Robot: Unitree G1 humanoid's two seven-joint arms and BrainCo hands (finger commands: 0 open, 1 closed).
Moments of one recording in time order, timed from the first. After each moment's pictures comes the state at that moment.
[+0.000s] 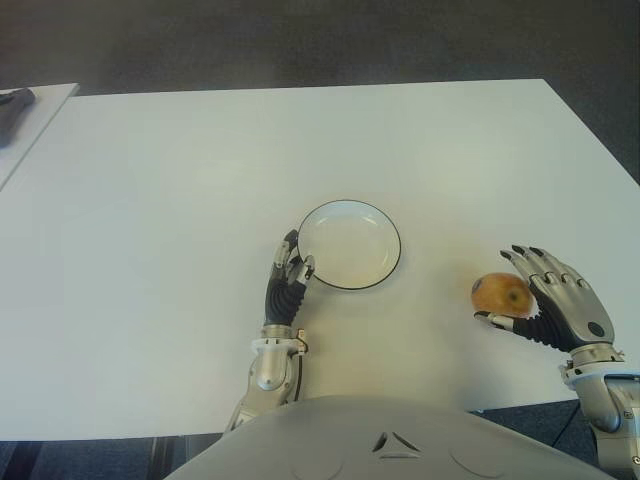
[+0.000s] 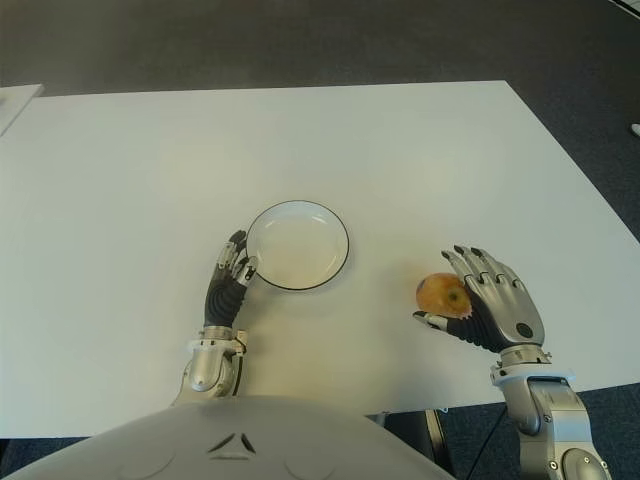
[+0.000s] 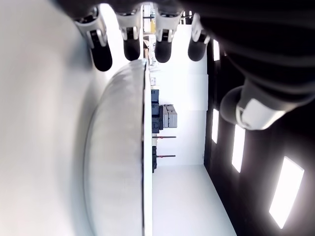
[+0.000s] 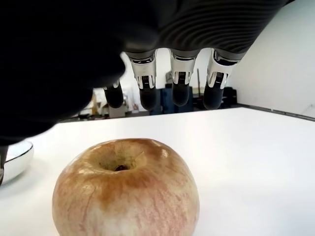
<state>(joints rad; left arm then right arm) 0.42 -0.03 -0.35 0.08 0.10 -0.33 0.27 0.70 -0.51 -0.26 -0.49 -0.95 -0.10 0.03</state>
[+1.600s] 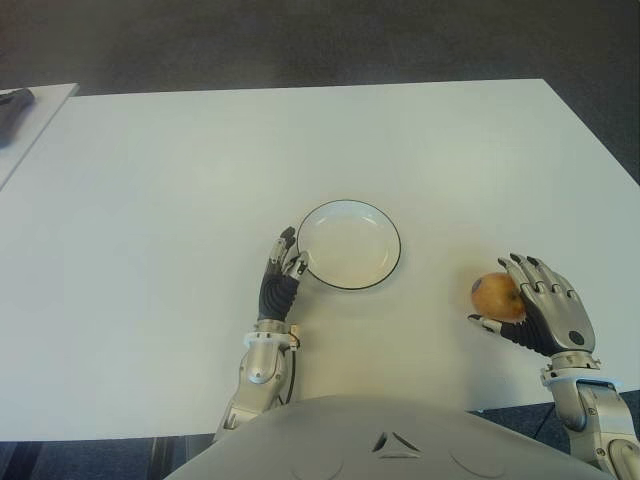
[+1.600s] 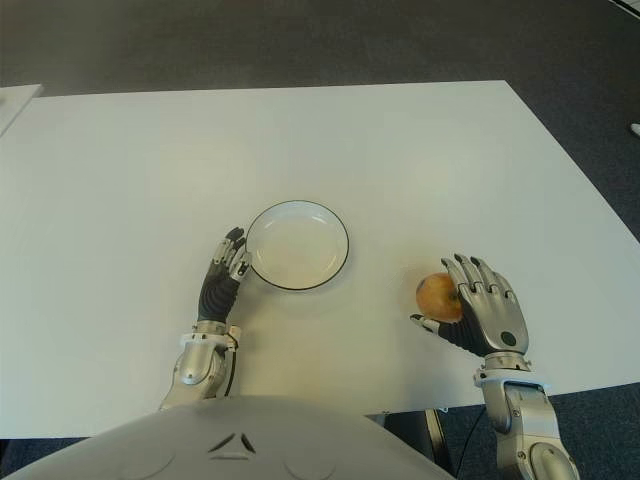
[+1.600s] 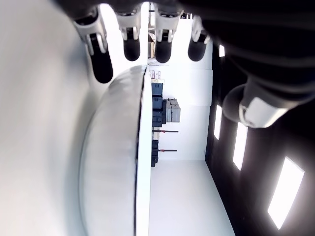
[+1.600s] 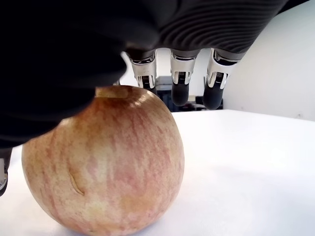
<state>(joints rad) 0.42 -0.04 -0.28 0.06 0.05 -0.29 0.18 0.68 -0.50 -0.14 -0.36 -1.01 -0.01 -0.16</state>
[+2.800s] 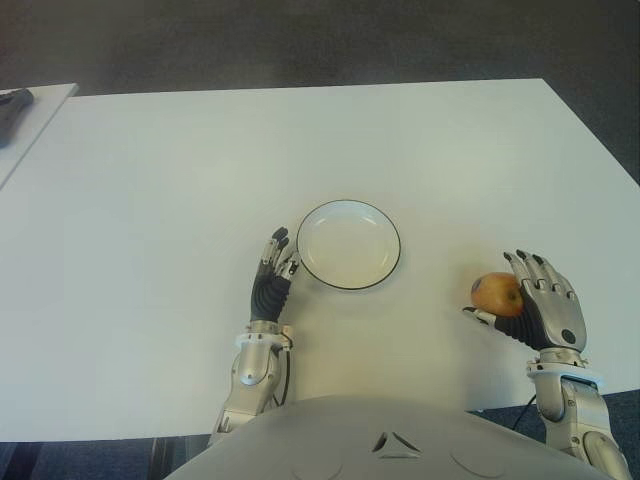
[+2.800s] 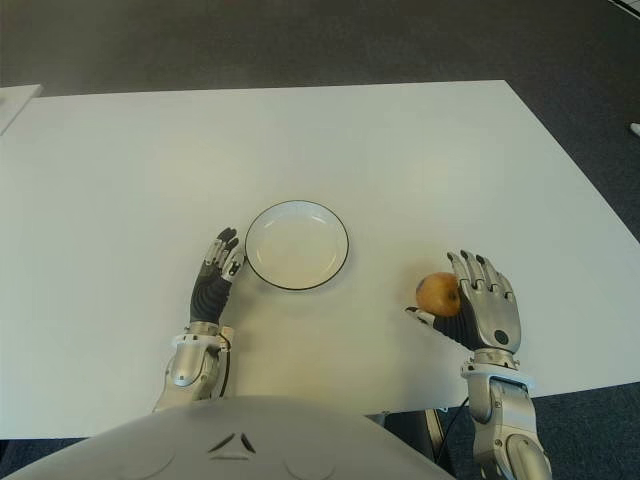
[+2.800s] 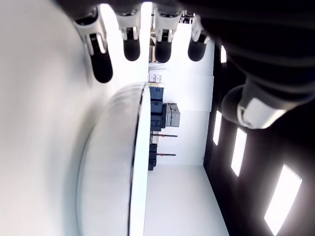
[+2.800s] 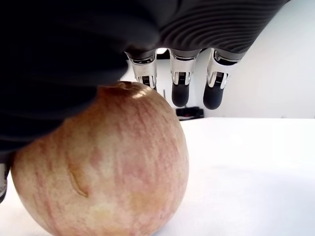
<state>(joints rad) 0.44 -0.05 -0.23 0.02 0.02 -0.29 0.13 0.62 -0.42 -0.08 -0.33 -1.01 0.10 -0.24</state>
